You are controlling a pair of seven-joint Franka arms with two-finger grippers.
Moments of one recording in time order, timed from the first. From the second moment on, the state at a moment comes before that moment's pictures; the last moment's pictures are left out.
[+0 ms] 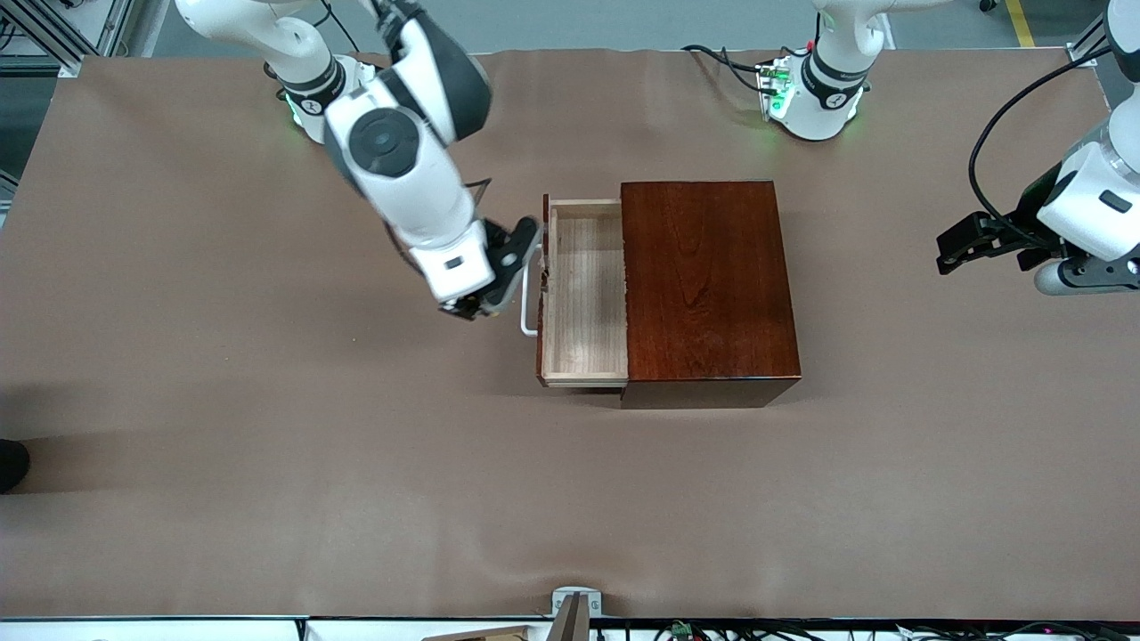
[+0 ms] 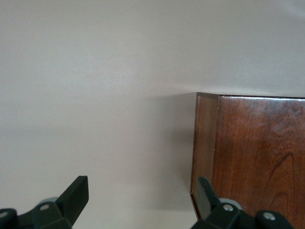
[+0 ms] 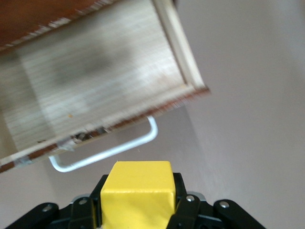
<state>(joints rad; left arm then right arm) 0.04 0.08 -0.16 -1.51 0.02 1.59 -0.15 0.62 0.32 0.03 -1.65 0.09 2.08 -0.62</state>
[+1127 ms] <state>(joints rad) 0.07 0.08 -0.16 -1.51 0.04 1.62 0.03 0.77 0.59 0.03 -1.41 0.02 2.11 -0.75</state>
